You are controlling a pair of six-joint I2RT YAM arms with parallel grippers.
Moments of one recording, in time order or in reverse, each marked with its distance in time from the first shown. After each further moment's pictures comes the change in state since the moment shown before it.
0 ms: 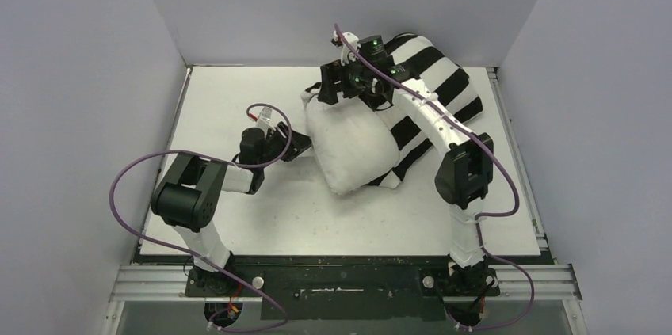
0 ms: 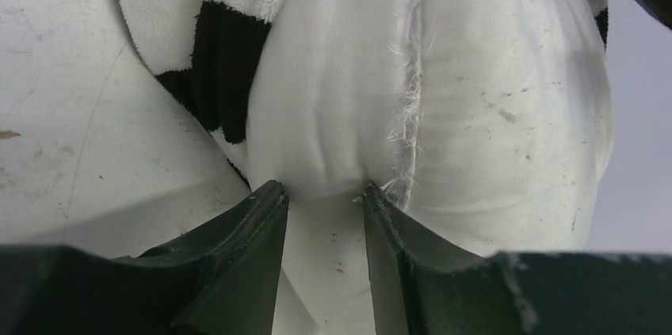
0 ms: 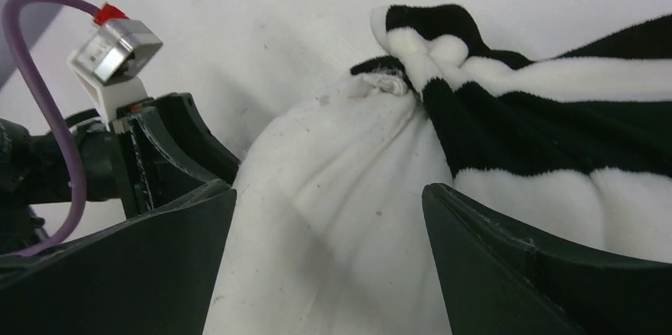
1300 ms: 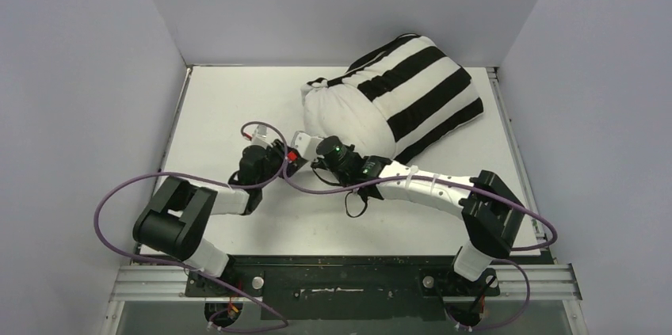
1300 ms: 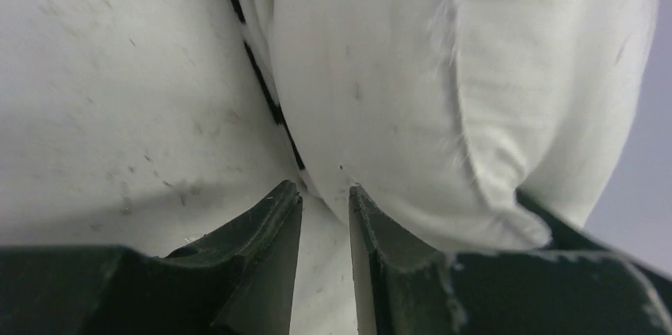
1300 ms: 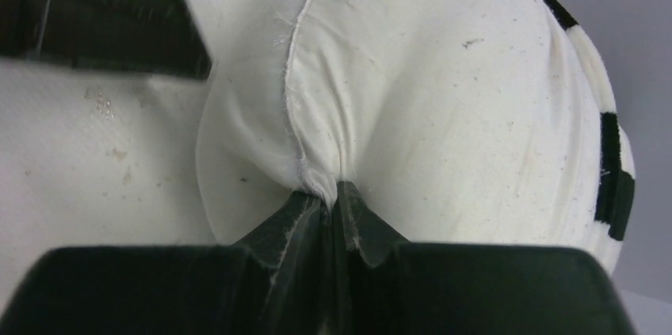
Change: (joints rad) left arm -0.051 -0.203 -0.172 -0.082 -0.177 -0.074; right arm 0.502 -0.417 -0.901 0.441 0.909 -0.677
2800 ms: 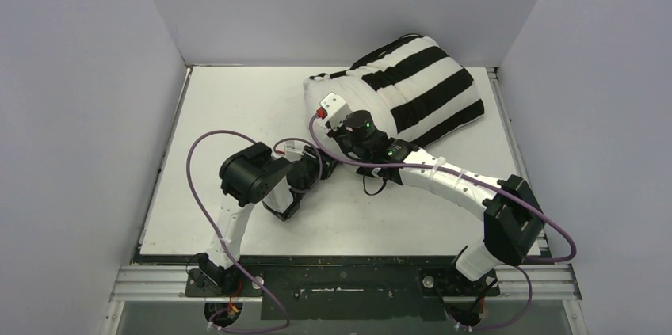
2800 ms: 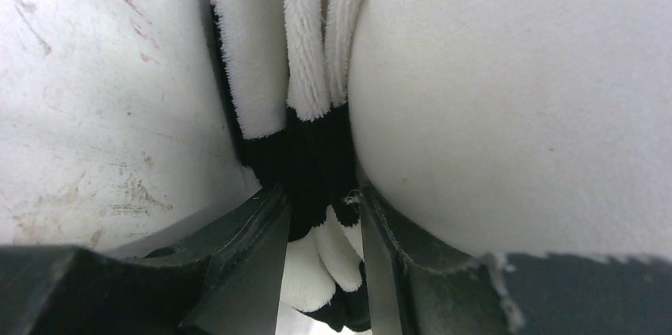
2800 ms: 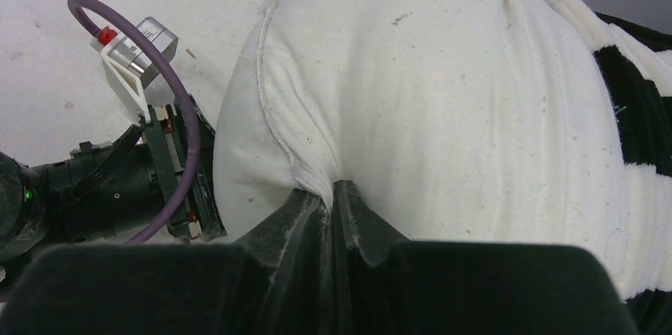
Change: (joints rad) left arm -0.318 0.682 0.194 0.690 -0.388 -0.384; right arm -0.185 -0.114 0.003 0.084 -0.228 0.347
